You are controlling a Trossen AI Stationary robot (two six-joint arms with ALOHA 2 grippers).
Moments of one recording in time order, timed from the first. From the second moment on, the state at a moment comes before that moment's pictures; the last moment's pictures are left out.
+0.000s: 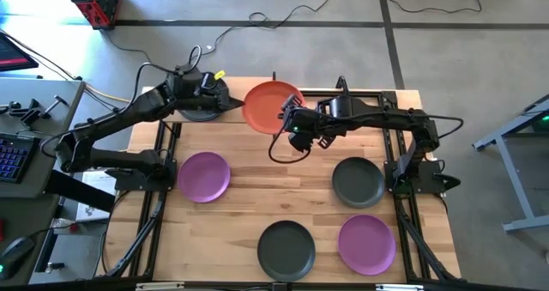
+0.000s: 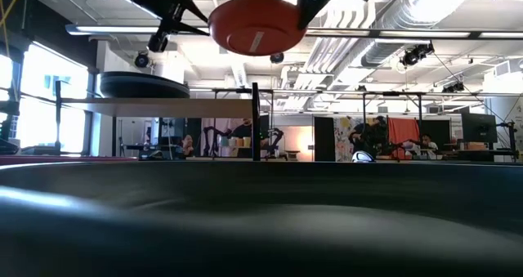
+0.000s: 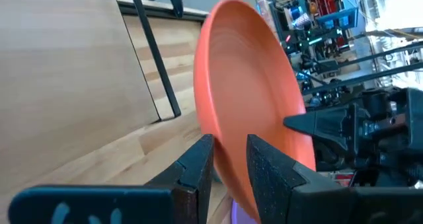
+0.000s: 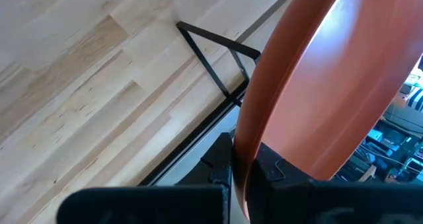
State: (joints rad) left arm 0.58 1.08 0.98 -0.33 0.31 -0.97; right arm -0.02 1.80 1.98 -1.31 0.50 -1.08
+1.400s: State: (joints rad) left arm 0.57 1.10 0.98 -0.38 0.14 -0.82; right arm -0.02 1.81 1.98 -1.13 0.60 -1.01
